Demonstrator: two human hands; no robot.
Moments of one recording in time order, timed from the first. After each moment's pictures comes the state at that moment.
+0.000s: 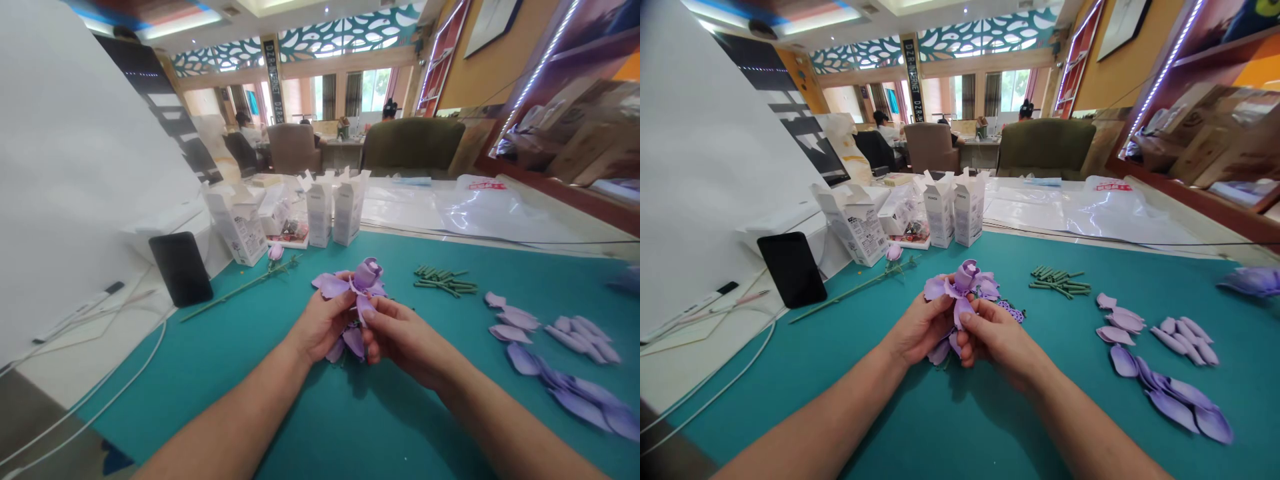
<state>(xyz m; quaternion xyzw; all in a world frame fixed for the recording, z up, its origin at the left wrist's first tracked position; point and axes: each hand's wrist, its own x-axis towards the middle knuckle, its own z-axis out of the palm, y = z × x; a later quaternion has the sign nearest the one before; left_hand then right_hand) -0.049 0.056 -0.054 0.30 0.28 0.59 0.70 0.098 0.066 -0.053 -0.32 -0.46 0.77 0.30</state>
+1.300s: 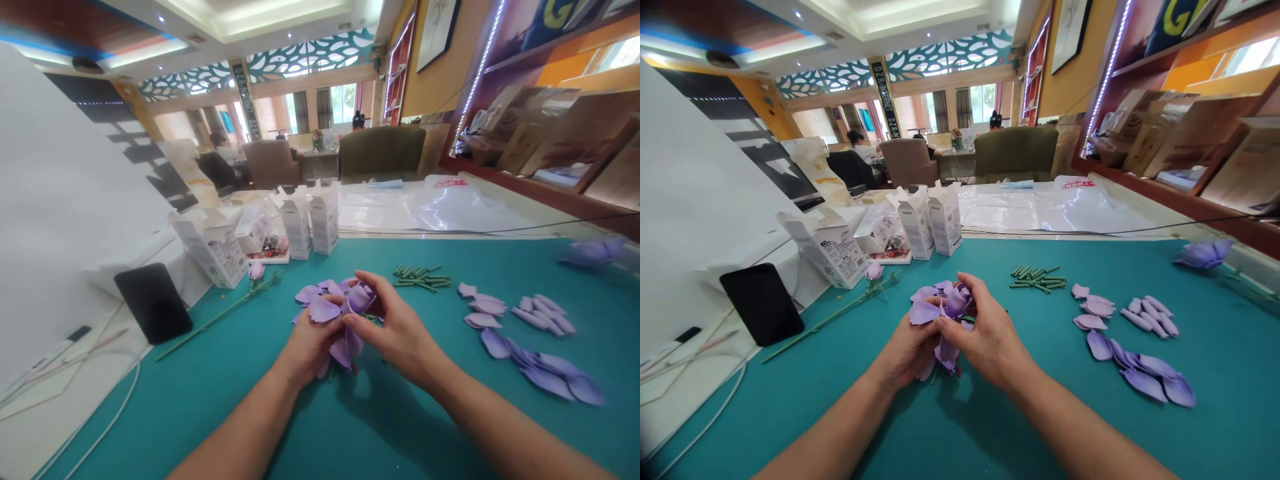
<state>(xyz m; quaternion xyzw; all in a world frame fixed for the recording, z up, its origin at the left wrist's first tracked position) -0.040 0.053 -0.060 0.32 0.35 0.56 0.68 0.108 0.065 -0.034 -0.43 -0.64 0.48 0.43</state>
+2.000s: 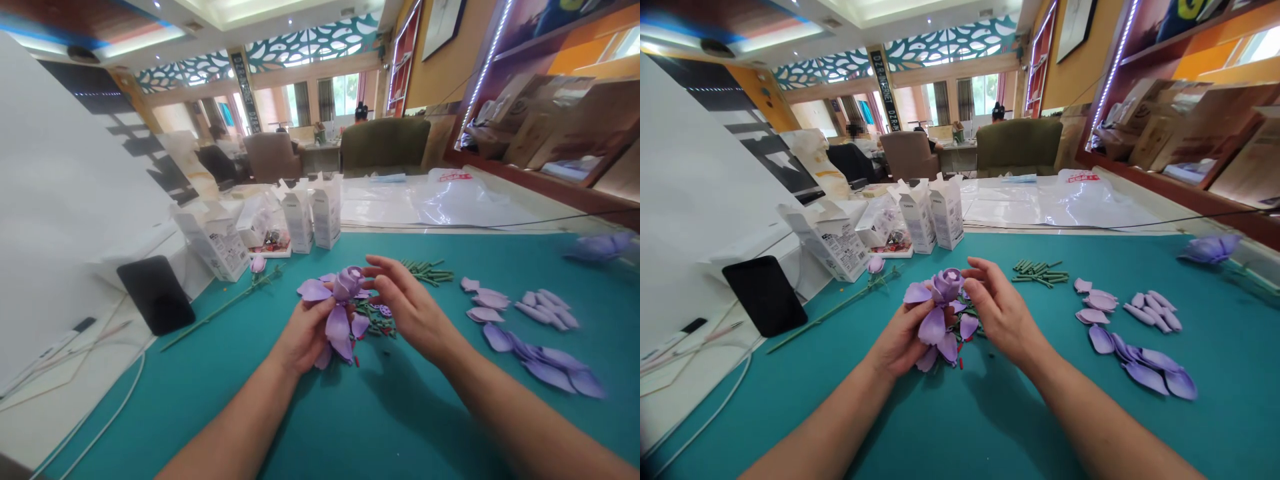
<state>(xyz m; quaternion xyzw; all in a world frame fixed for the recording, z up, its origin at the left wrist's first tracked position) -0.049 0.056 -0.058 0.28 0.32 0.58 0.69 0.120 0.078 -0.033 -0.40 -0.63 0.46 0.48</state>
